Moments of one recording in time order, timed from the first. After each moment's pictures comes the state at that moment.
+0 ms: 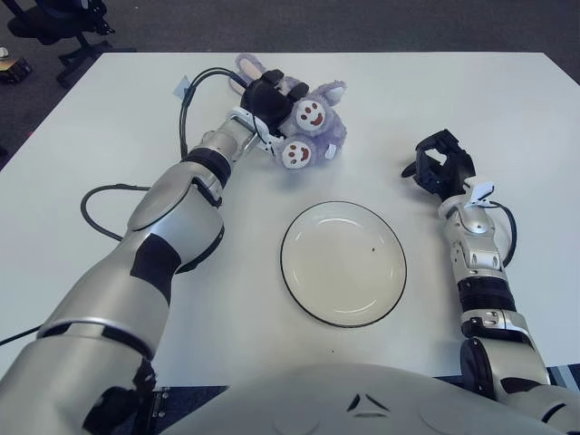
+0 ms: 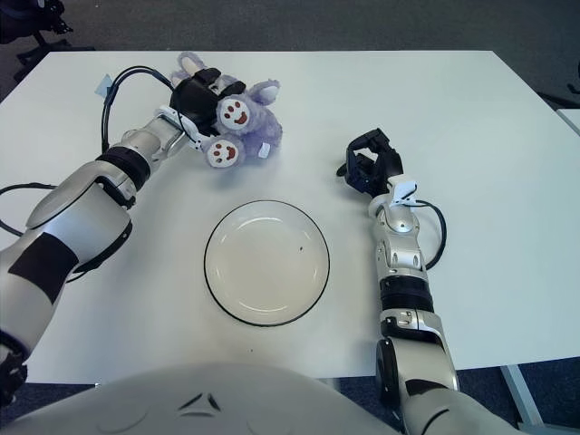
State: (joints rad) left arm -1.20 0.21 -0.89 1.36 1.06 -0.20 0.43; right arm -0.30 -0.20 -0.16 0.38 0.08 -0.18 0.08
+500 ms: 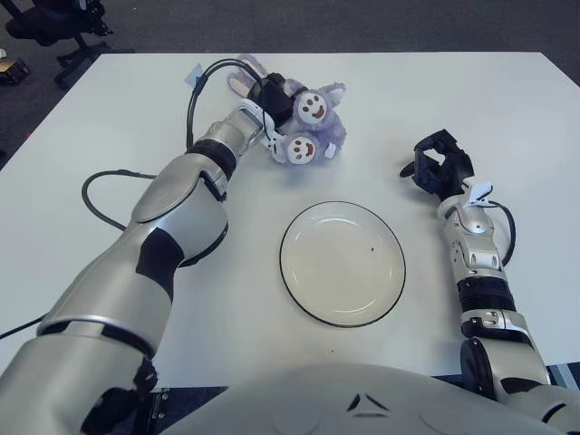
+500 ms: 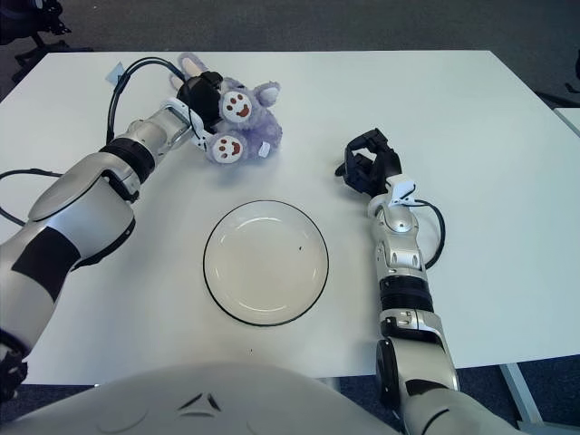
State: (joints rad) left arm -1.28 0.21 -0.96 1.37 1.08 -0.25 0.17; right arm -0.30 -0.21 -0.14 0.38 0.08 -0.18 0.08
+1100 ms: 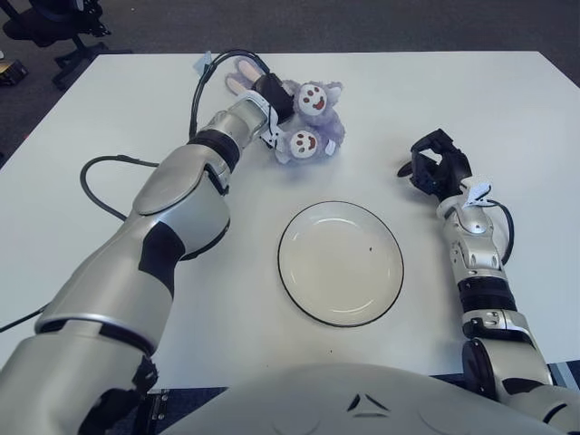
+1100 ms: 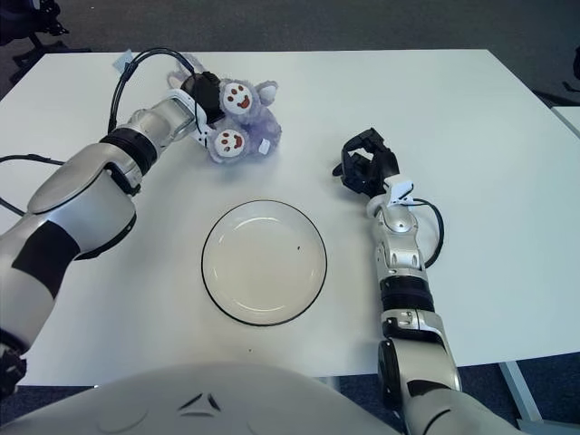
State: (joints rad) left arm -1.20 0.19 -0.99 1.38 1.11 -0.10 0.40; right arm -0.29 -0.22 -0.12 0.40 0.08 -0.25 0.13
